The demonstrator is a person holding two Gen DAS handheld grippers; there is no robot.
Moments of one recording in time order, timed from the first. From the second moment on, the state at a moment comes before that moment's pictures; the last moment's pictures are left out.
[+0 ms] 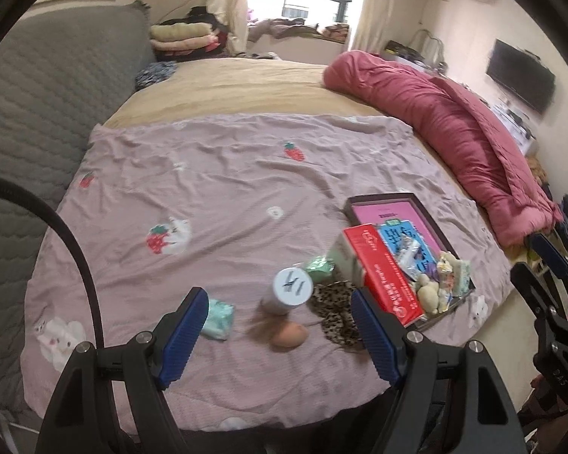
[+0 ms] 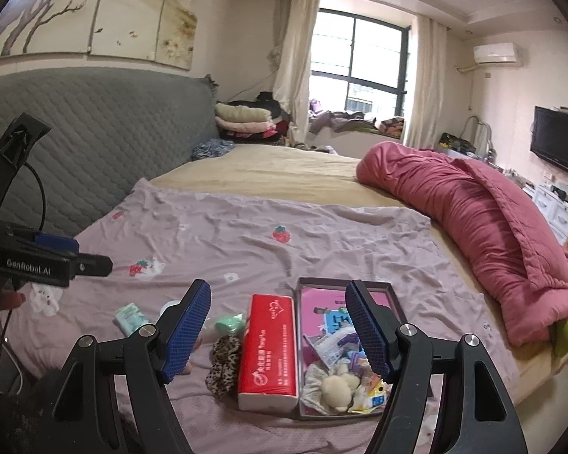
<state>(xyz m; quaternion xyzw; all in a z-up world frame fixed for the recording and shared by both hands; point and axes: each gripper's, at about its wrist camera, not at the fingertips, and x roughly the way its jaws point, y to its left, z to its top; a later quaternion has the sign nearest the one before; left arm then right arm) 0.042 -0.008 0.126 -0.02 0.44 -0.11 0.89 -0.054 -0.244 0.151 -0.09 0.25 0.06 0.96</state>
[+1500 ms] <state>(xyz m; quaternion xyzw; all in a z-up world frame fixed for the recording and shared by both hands) 0.088 -0.040 -0.068 -0.08 0.59 -0.15 0.79 0.027 -0.208 0.037 -0.23 0.37 0.16 0.88</state>
